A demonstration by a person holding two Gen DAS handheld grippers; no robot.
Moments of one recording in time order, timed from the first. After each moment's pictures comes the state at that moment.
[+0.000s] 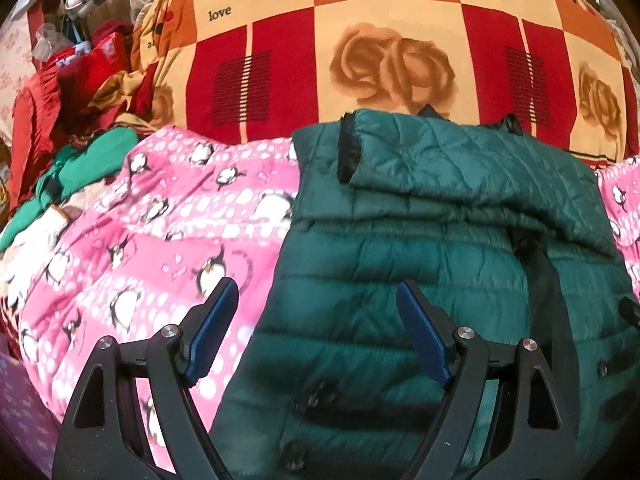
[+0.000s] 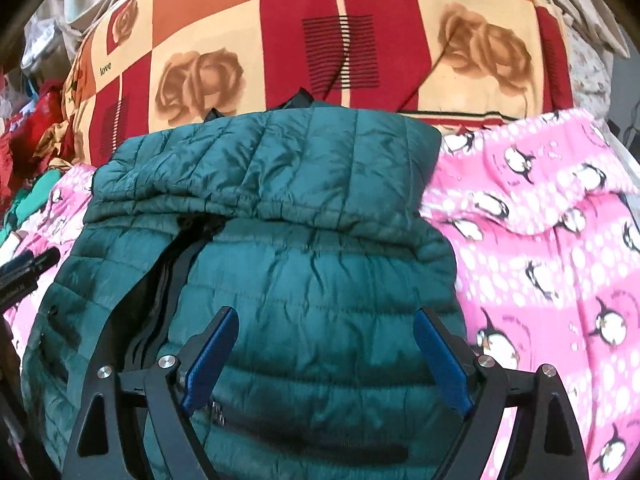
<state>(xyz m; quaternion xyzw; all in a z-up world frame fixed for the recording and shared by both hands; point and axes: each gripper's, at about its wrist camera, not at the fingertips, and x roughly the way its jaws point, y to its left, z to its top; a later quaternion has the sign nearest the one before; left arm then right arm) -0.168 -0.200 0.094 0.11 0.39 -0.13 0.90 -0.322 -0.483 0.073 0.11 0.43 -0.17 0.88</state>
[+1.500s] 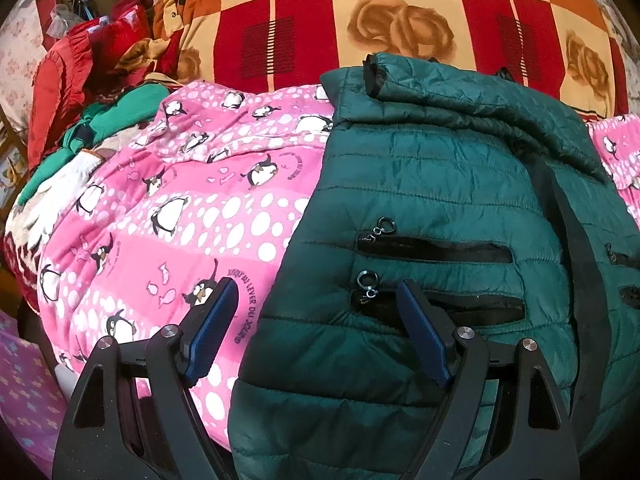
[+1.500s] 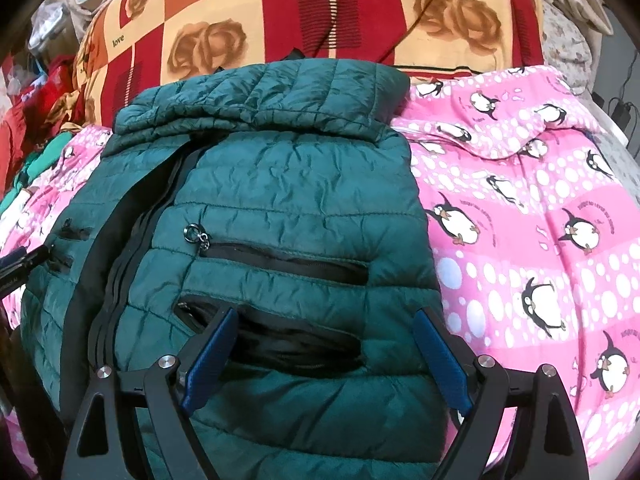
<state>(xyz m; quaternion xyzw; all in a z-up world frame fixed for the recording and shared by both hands) -0.233 -0.138 0.073 0.13 0.43 -0.13 0.89 -0.416 -0.460 0.058 0.11 0.47 -0.16 0.86</state>
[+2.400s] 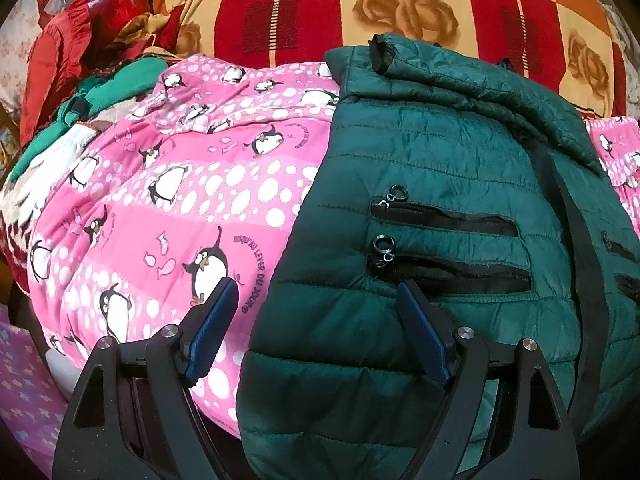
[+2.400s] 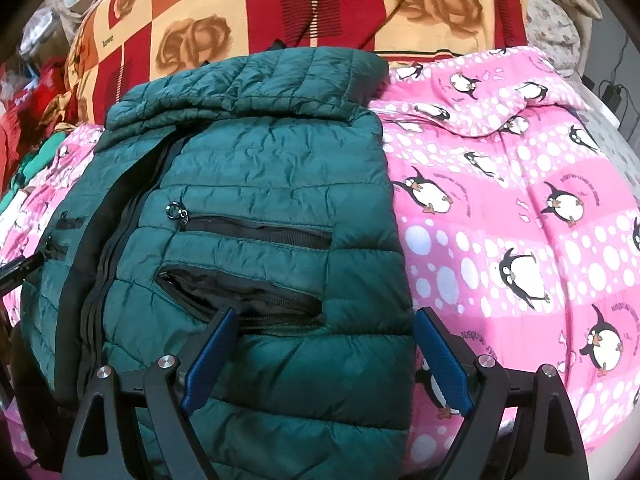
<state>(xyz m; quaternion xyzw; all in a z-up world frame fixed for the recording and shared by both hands) -0.235 -0.122 0.064 0.11 0.46 -0.14 0.87 -0.439 -0.469 0.057 0.13 0.48 -0.18 0.85</state>
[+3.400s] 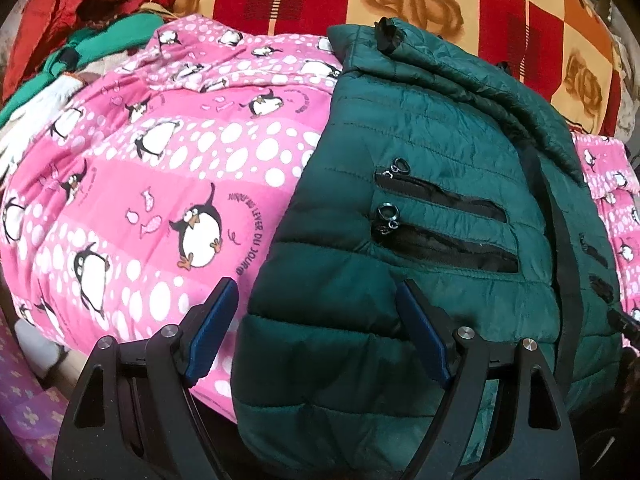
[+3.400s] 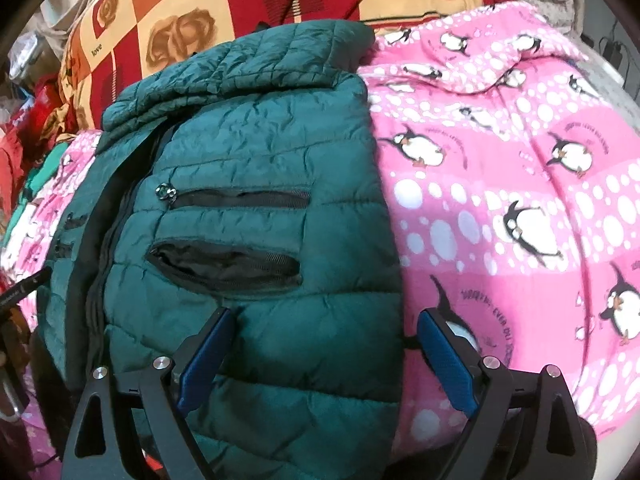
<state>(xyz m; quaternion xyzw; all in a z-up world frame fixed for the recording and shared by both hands) -0.232 -0.100 0.057 0.05 0.51 -0.17 0.84 -0.458 -0.483 0.042 0.19 0.50 -0.15 0.83</state>
